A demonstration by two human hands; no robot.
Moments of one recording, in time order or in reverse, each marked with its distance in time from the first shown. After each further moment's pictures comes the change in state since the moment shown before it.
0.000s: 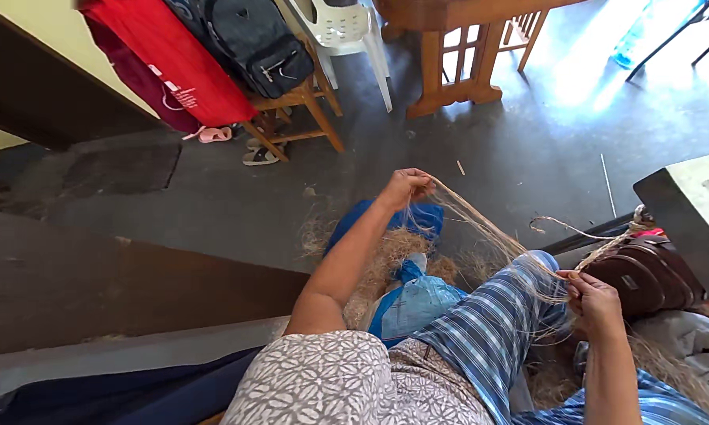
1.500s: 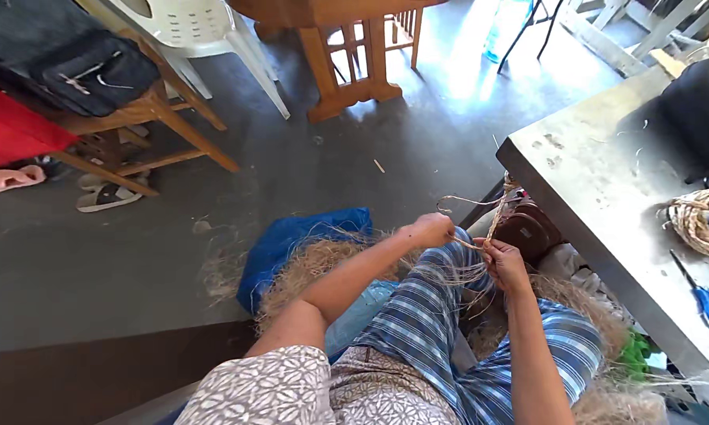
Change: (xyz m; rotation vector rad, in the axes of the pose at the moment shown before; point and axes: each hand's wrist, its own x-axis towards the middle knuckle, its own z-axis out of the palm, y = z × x) left_hand -0.040 -0.034 0.231 1.253 -0.953 0.436; right_hand -0.008 0.009 -0.028 0.152 -0.055 -0.036
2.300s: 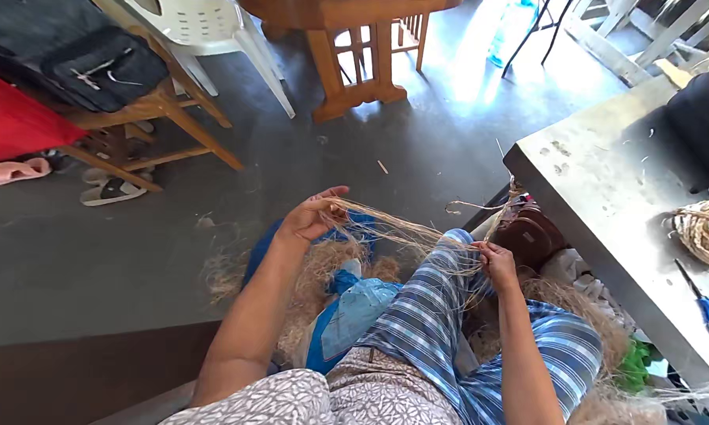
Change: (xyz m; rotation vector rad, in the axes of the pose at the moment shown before) left_hand -0.185 -0.143 -0.015 -1.590 0.682 -0.086; right_hand 0.015 0.017 0.018 -0.063 0.084 0.013
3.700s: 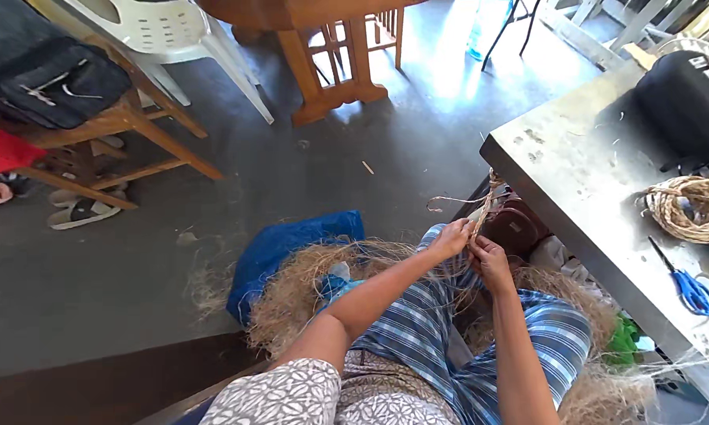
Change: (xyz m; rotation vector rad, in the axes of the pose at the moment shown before) left_hand 0.066 -0.132 0.261 0.859 -0.300 -0.069; right_hand -0.022 -0.007 -0.010 0.181 -0.053 -0.067
